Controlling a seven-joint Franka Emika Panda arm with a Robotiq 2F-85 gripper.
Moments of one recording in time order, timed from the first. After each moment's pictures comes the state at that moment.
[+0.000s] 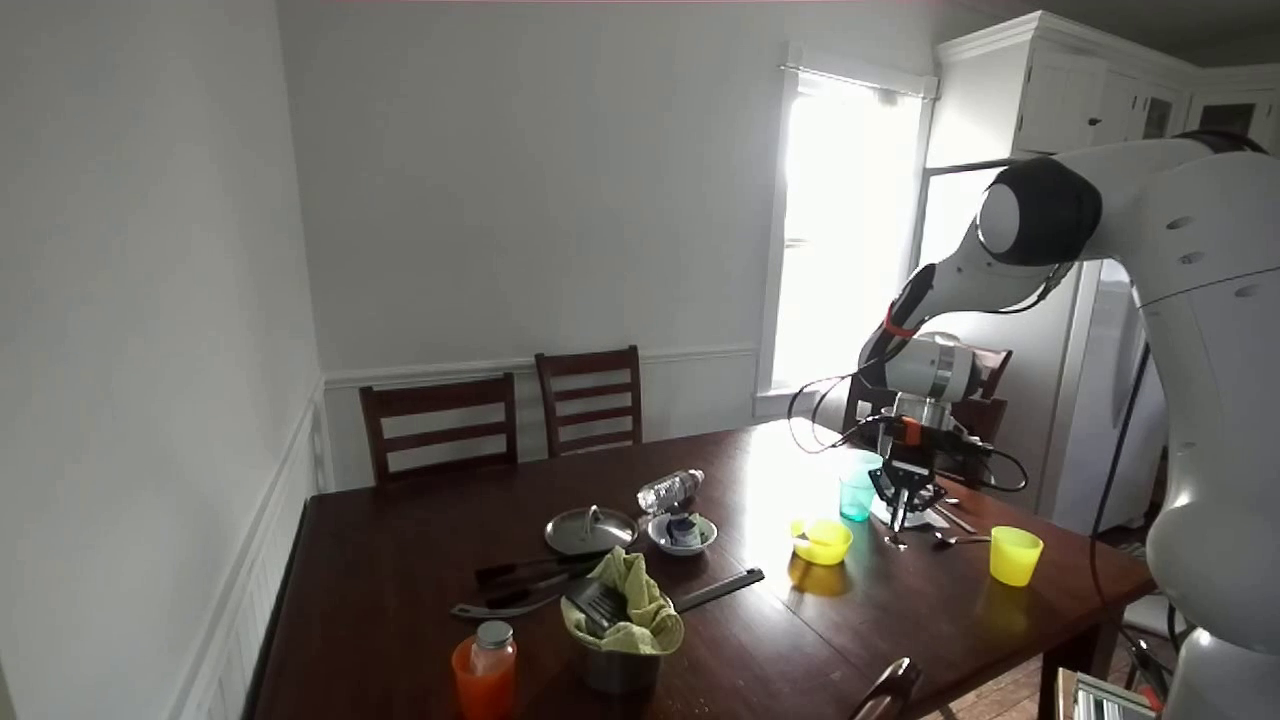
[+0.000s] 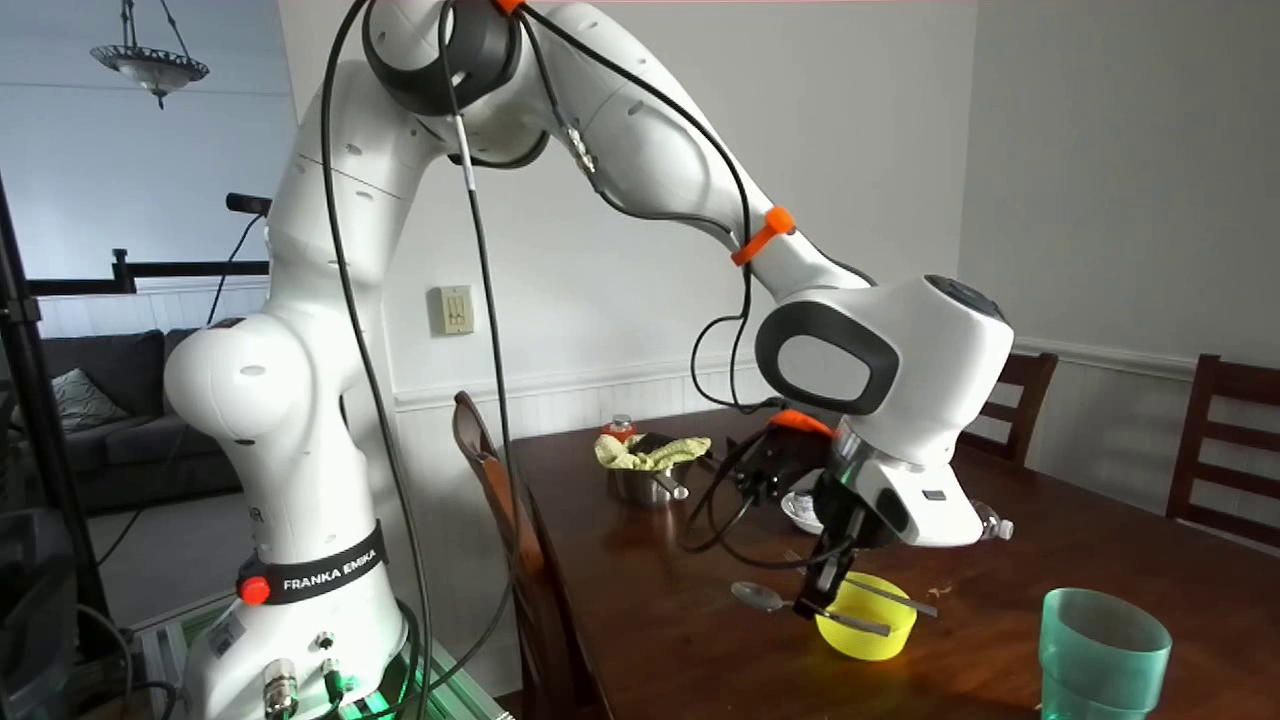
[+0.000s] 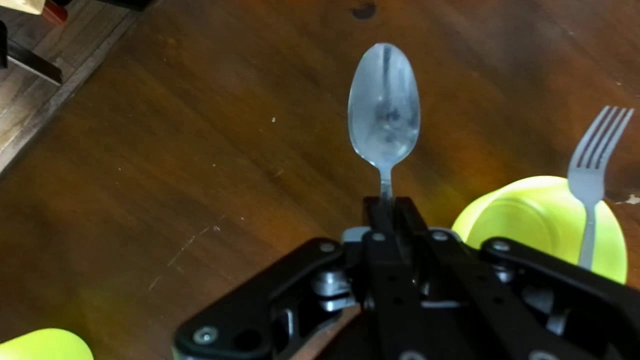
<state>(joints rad) -0.62 0.45 -0.36 -2.01 0.42 2.10 0.09</state>
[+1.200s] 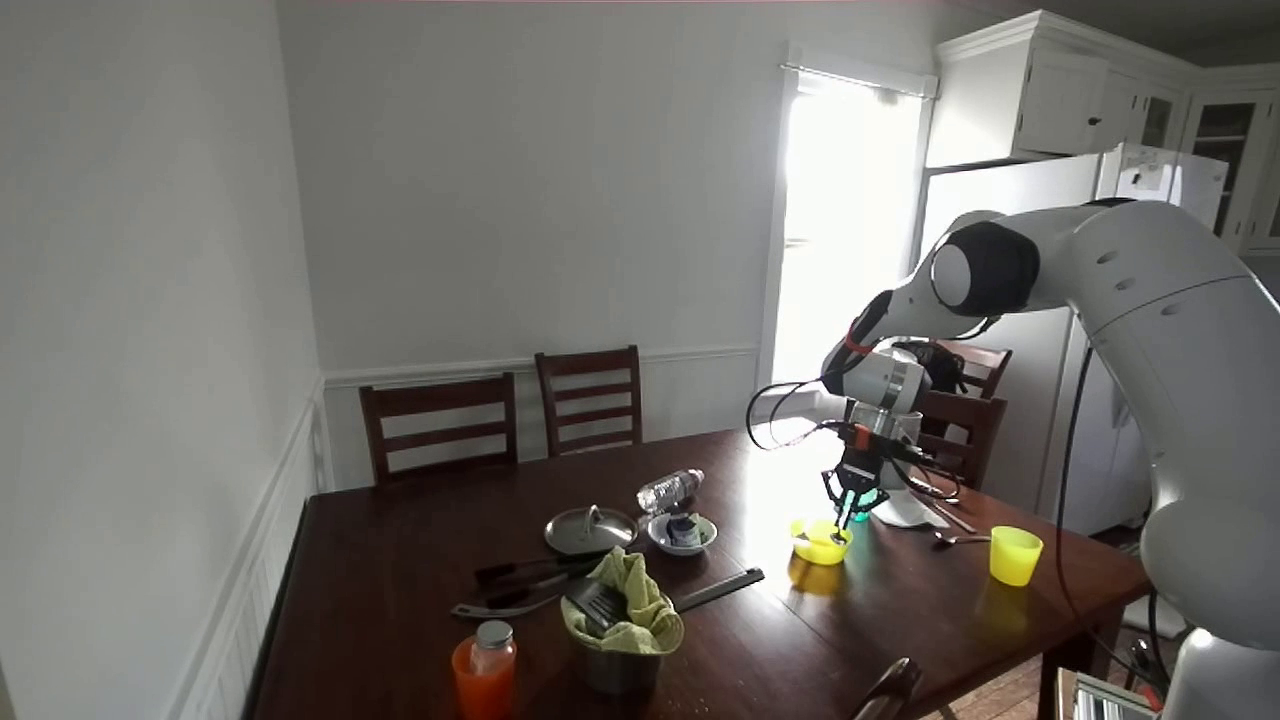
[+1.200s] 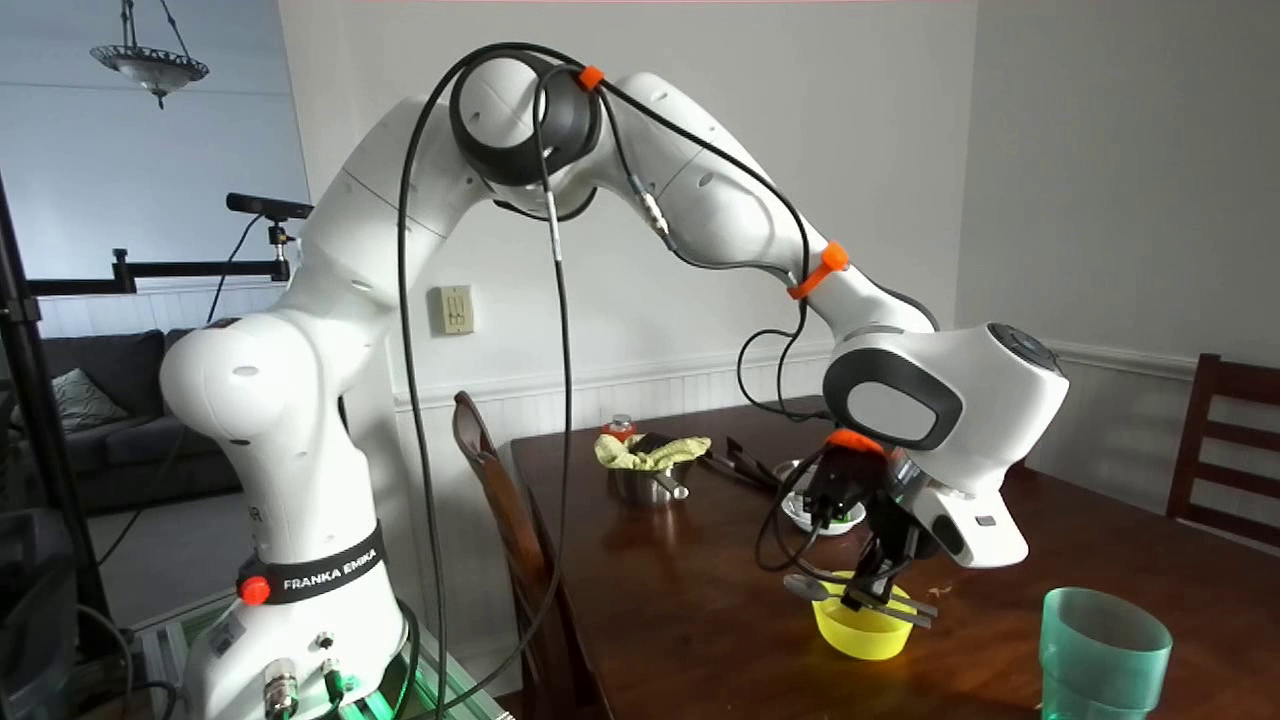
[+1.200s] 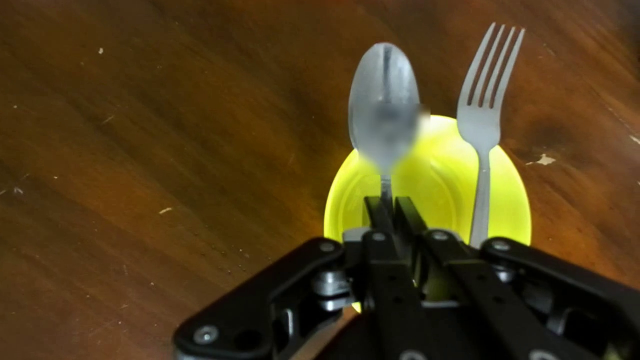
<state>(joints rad) -0.66 0.69 -0.26 -1.72 0.56 2.04 0.09</state>
